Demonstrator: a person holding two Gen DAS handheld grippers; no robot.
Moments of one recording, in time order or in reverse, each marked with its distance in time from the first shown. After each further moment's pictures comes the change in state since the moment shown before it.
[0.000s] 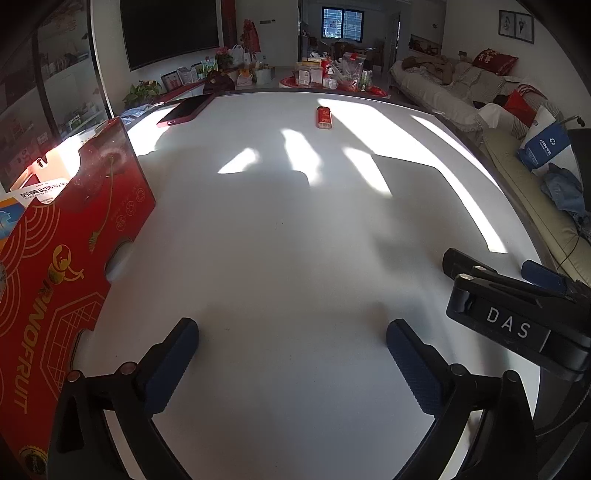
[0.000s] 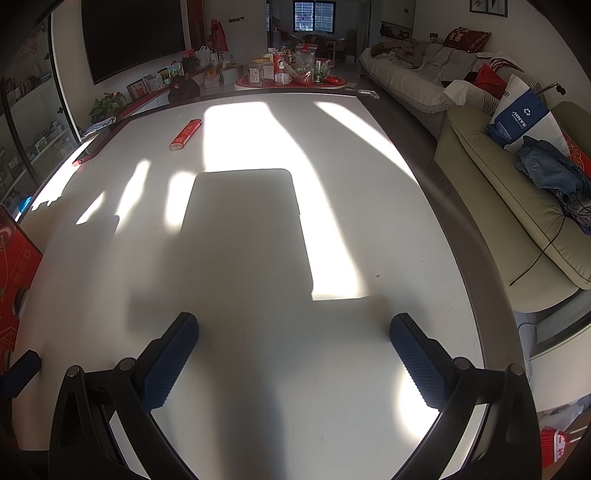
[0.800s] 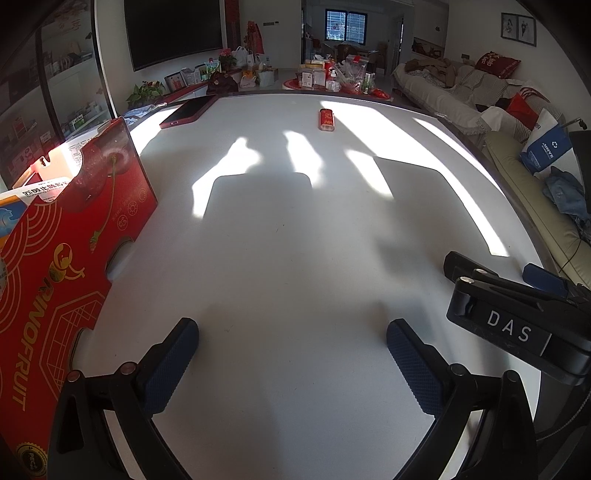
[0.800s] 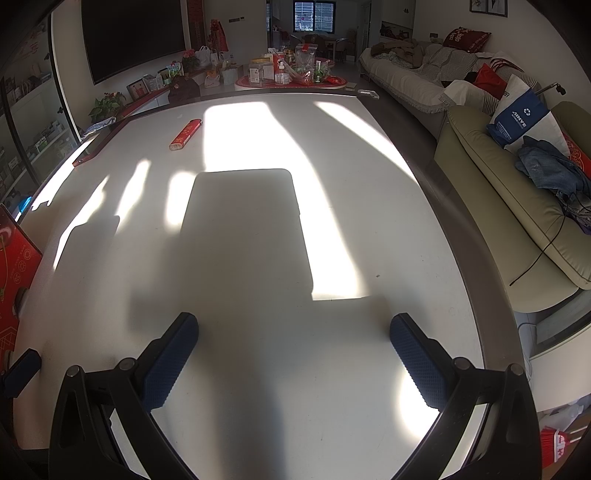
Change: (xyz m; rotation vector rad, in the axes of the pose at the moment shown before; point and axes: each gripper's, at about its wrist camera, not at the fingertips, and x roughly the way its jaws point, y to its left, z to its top) left arm 0.010 -0.002 0.003 -0.006 -0.019 0.013; right arm 0.000 0.000 0.000 0.000 0.000 0.000
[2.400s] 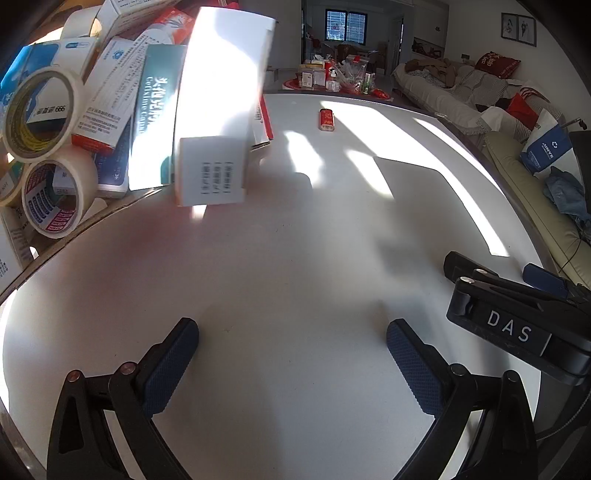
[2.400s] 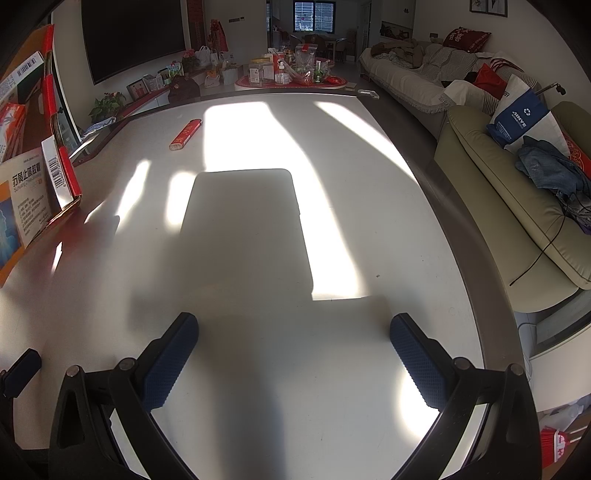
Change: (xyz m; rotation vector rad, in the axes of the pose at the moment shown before) left arm 0.002 0.000 0.001 0.001 -0.006 0.001; right arm 0.001 0.000 0.001 0.000 0.000 0.000
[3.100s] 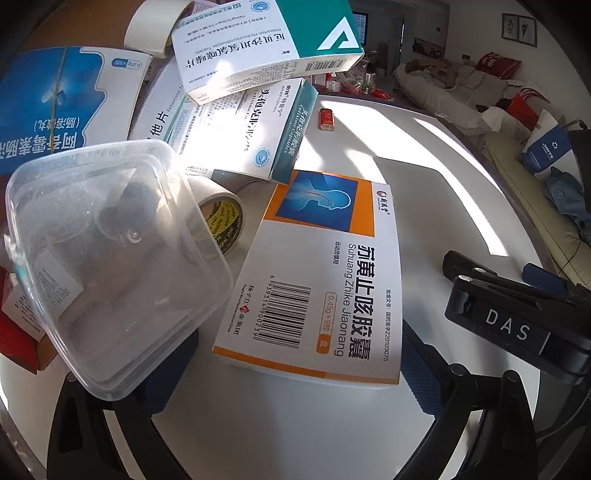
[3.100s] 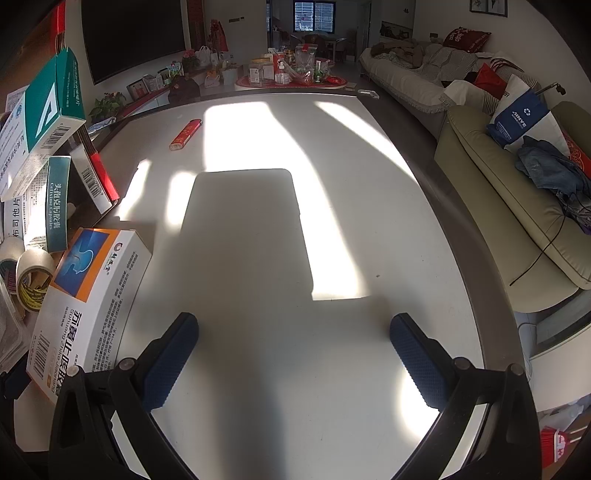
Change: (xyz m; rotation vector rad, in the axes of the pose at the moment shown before) left arm 0.000 0.001 -0.001 -0.002 -0.003 0.000; right arm 0.000 0.000 0.000 0.000 0.000 0.000
